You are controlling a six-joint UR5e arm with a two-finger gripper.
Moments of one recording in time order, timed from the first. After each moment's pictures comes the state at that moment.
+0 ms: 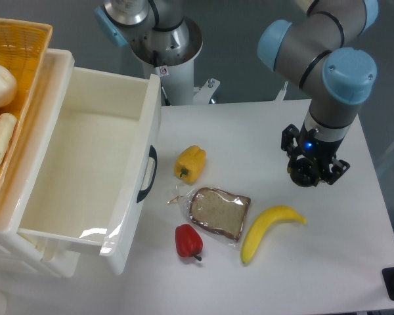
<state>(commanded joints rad) 2.72 -1.97 -1.40 -1.28 1.54 1.50</state>
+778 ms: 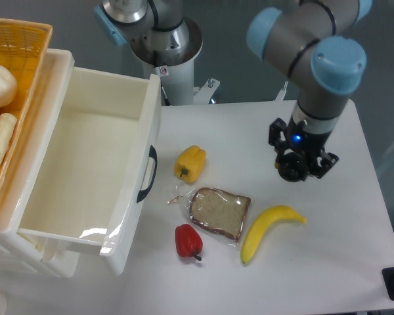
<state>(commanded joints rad) 2.65 -1.81 -1.41 -1.43 1.39 1.33</state>
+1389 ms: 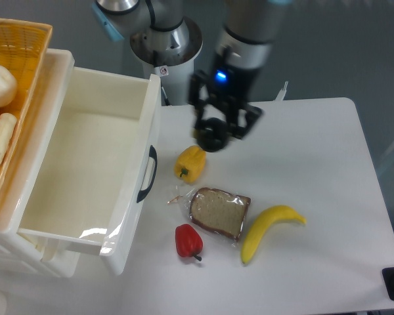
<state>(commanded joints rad) 2.46 -1.58 -1.50 -1.48 1.12 1.18</state>
